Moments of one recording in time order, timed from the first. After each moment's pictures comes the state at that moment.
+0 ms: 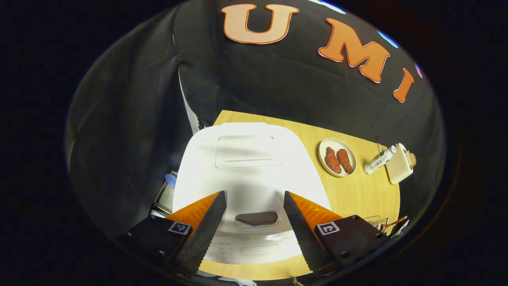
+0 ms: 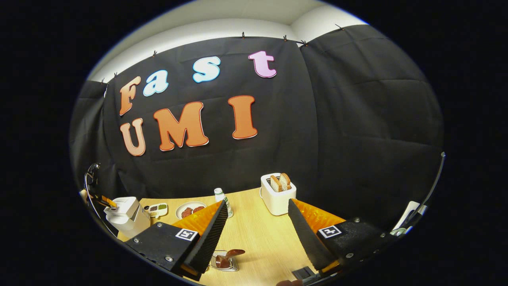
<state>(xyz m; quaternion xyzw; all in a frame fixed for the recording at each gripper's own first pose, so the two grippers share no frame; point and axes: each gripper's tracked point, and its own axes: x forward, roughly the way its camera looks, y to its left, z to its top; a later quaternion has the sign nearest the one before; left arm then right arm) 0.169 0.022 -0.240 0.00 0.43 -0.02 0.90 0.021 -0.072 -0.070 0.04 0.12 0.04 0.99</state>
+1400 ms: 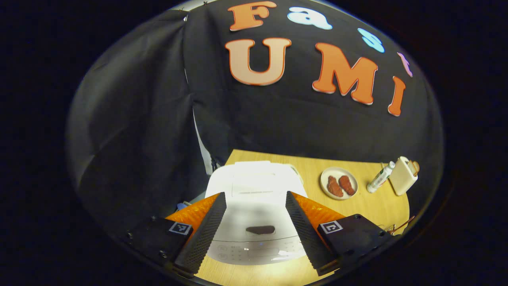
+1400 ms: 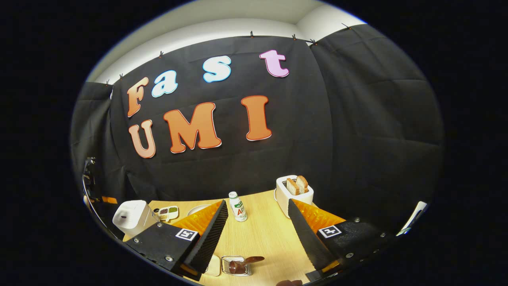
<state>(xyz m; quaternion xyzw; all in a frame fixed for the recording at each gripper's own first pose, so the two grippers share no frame) 0.165 0.025 -0.117 0.01 0.23 0.01 0.97 0.043 -0.031 -0.054 0.04 0.11 0.08 0.99</state>
